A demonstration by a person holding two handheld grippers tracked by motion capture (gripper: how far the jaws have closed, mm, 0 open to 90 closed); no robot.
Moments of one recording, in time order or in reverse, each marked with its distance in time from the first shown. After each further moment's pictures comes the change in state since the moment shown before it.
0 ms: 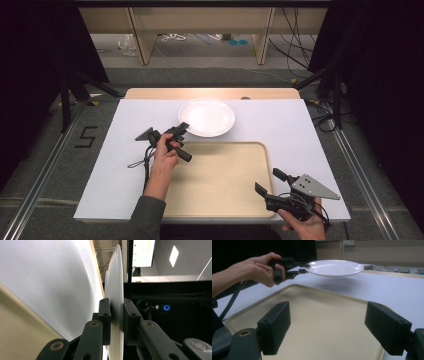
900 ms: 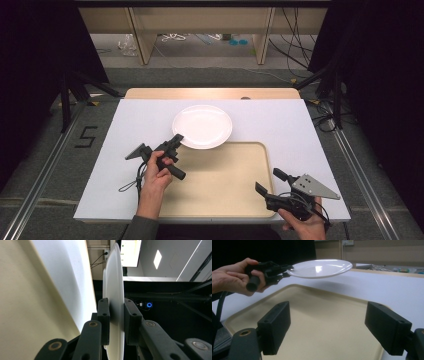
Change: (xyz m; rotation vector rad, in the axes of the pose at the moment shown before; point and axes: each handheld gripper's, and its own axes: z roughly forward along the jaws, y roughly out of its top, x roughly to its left) left arm 0.015 -0.022 -0.054 0.005 -0.081 -0.054; right arm -0.001 -0.001 0.003 -0.023 0.002 0.010
